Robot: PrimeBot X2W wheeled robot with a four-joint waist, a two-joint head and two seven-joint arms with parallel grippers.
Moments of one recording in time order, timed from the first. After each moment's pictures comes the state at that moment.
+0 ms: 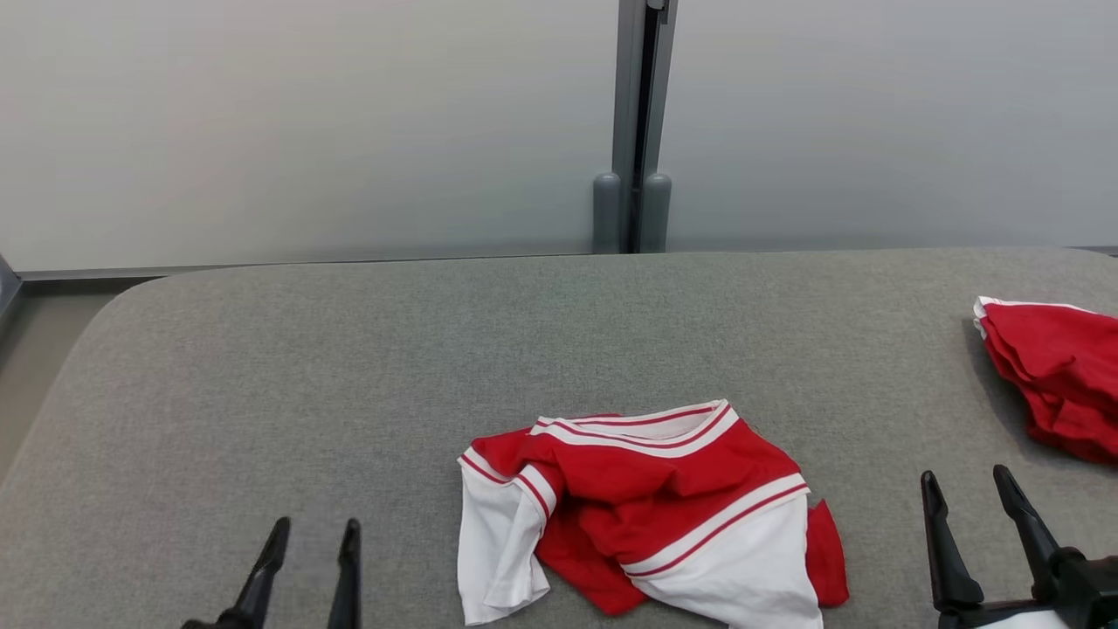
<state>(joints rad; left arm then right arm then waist) 0.22 0.05 -0.02 0.06 -0.19 -0.11 -0.26 0.10 -0.05 -0.10 0.13 0.08 0.13 -0.26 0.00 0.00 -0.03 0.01</state>
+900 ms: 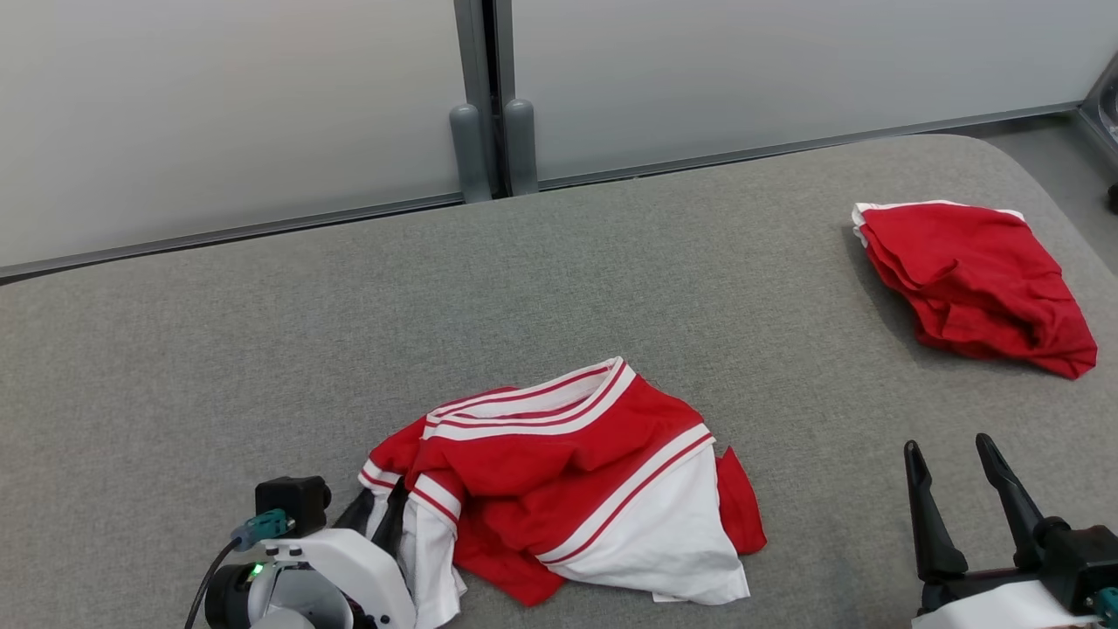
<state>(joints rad) -0.23 0.07 -0.20 0.68 -0.37 -0.12 -0.06 0.04 -0.05 -0.06 0.15 0.09 0.13 -0.26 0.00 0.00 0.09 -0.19</state>
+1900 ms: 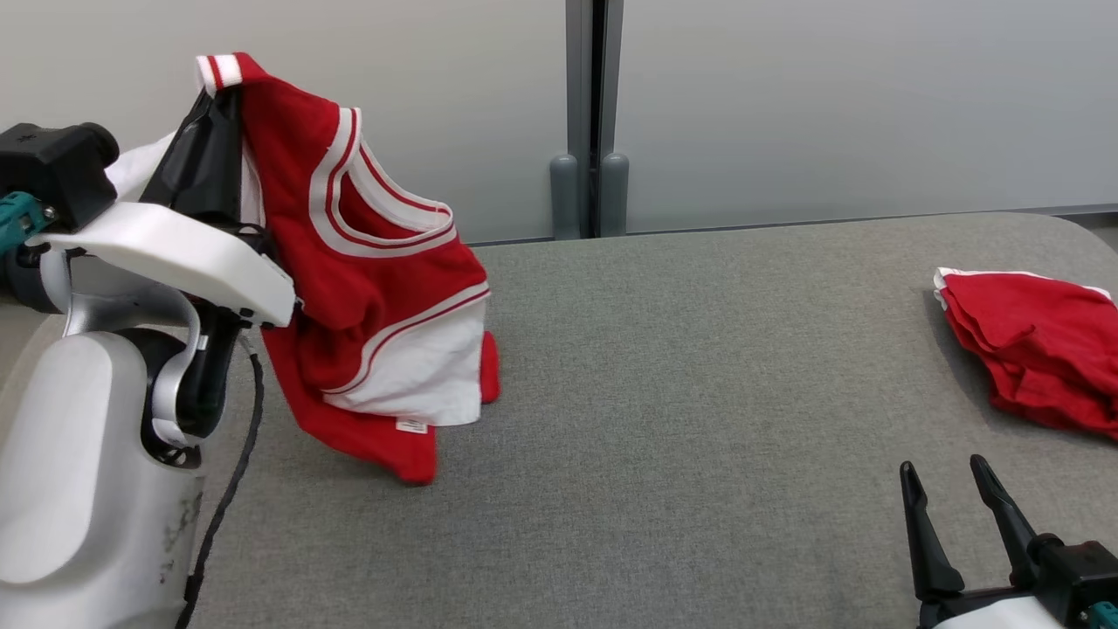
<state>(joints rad) -0.55 0.27 -0.15 0.09 -0.49 0.03 0.15 0.07 -0.05 -0.06 0.17 0.10 0.13 -0.26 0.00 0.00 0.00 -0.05</state>
